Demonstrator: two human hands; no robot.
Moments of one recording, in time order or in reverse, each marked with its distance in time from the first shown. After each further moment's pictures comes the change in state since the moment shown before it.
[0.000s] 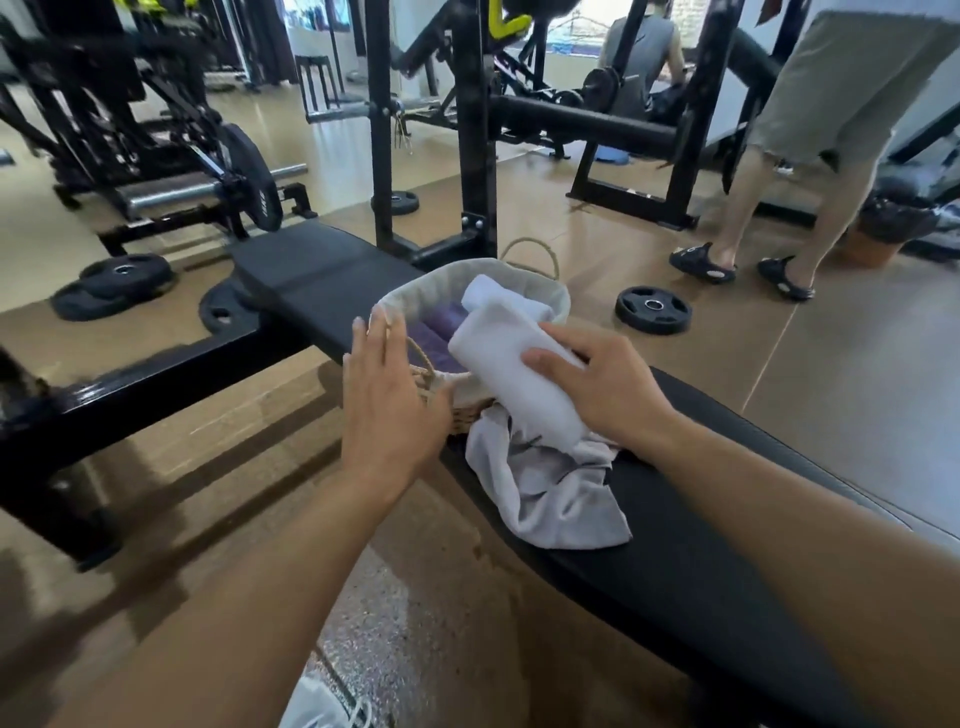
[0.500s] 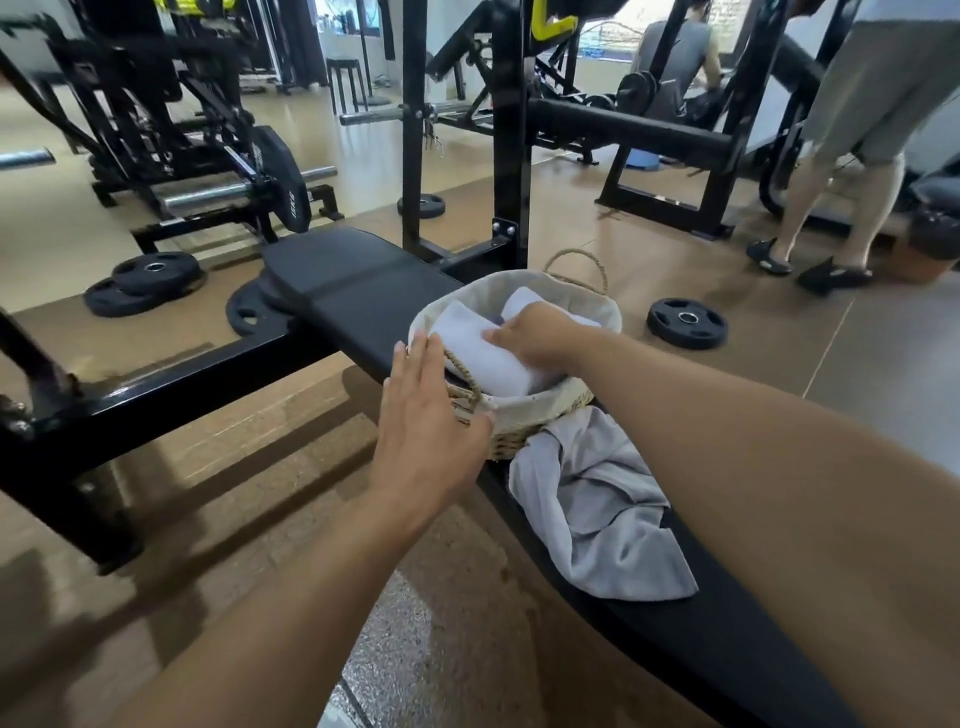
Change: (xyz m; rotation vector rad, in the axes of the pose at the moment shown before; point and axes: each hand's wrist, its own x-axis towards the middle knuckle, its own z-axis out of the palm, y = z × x) left_hand 0.013 -0.014 -0.010 -0.077 -0.169 -0.065; right_hand 0.156 -0.021 0.084 -0.418 -0.280 0.143
